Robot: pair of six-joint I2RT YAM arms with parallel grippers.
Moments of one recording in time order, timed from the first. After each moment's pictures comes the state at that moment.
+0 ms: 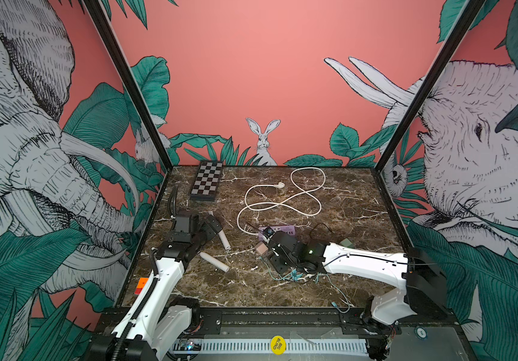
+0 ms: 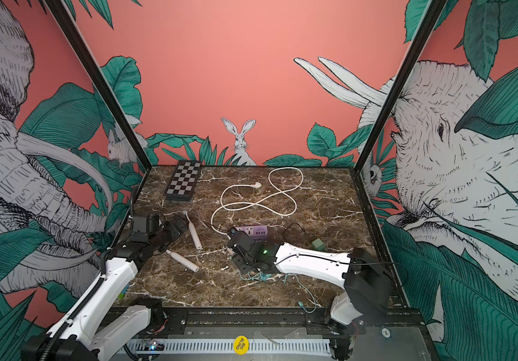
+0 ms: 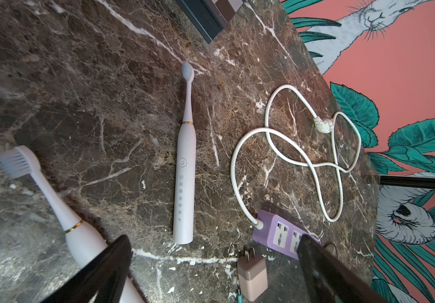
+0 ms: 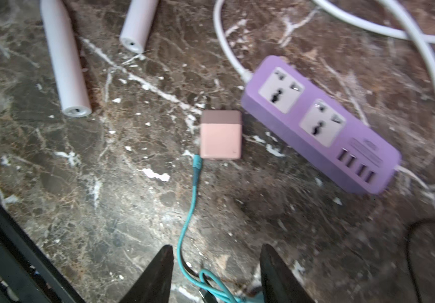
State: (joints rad) left arm -0.14 0.92 0.65 -0.50 0.09 -0.84; right arm 1.12 1.48 1.01 -0.53 0.24 0.33
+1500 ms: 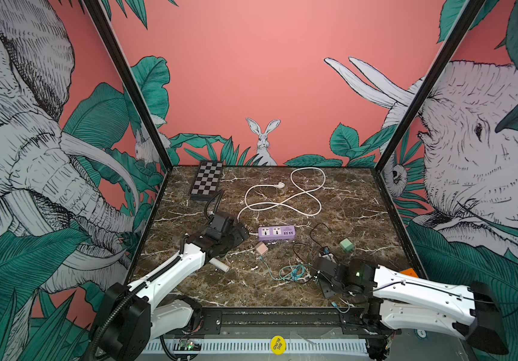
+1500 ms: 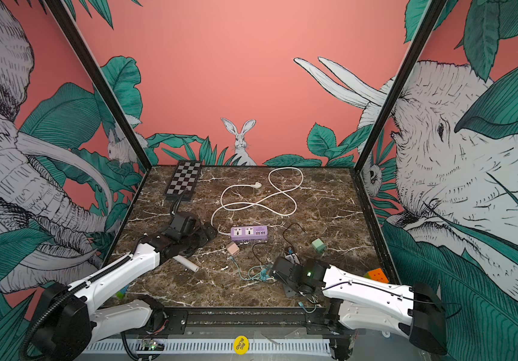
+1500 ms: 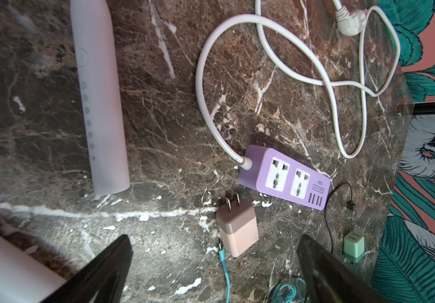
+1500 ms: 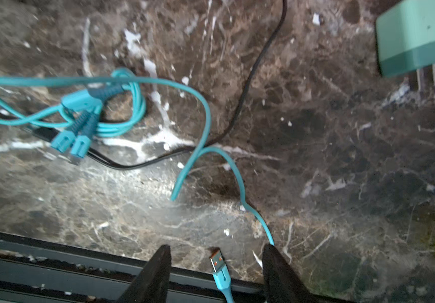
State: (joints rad) left arm -0.53 1.16 0.69 -0.44 0.03 -1.02; right arm 1.15 1.02 0.66 -1.05 0.27 0.88
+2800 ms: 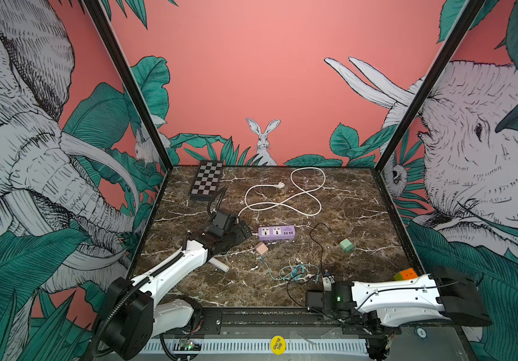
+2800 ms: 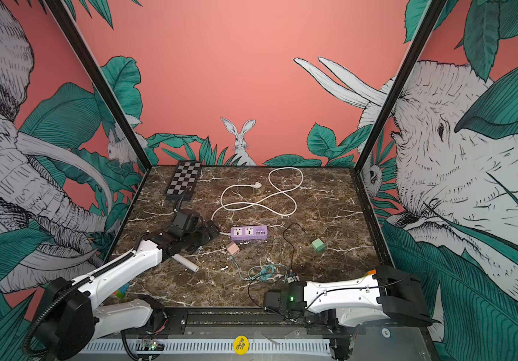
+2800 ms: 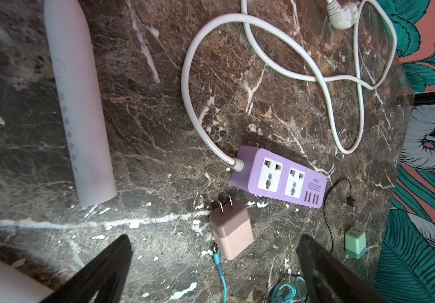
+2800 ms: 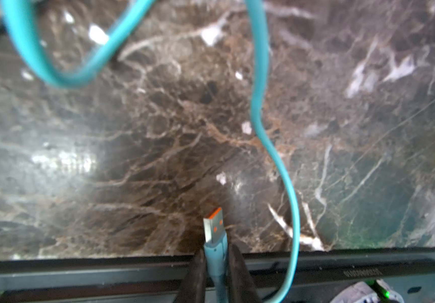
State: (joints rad) left arm -0.54 1.19 0.72 -0.44 0.03 -0.99; right arm 1.46 1.22 0.53 -1.01 0.23 1.28
